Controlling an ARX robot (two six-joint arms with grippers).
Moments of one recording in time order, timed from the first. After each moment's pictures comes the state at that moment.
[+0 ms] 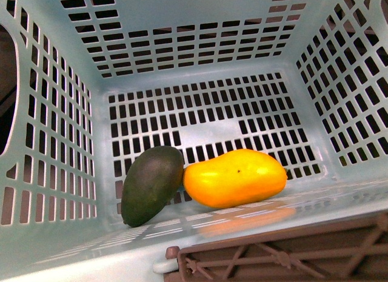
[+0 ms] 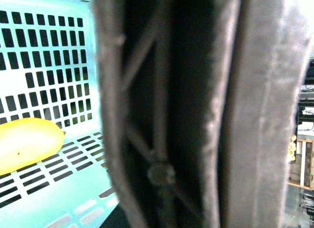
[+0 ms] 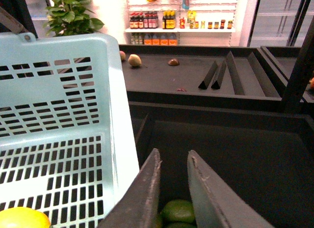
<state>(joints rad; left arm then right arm) -0.73 1.52 1.23 -0.33 0.21 -0.94 0.00 0.01 0.02 0.00 0.00 0.00</state>
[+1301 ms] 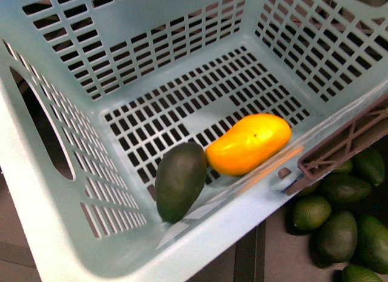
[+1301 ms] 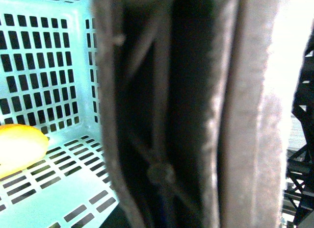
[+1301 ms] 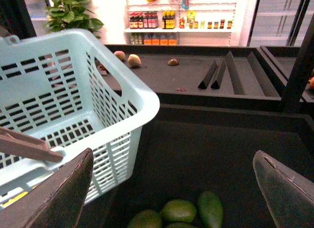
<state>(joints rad) -0.70 1.64 1.24 -0.09 -0.01 -1.24 0.00 0.01 0.02 0.00 0.00 0.00</state>
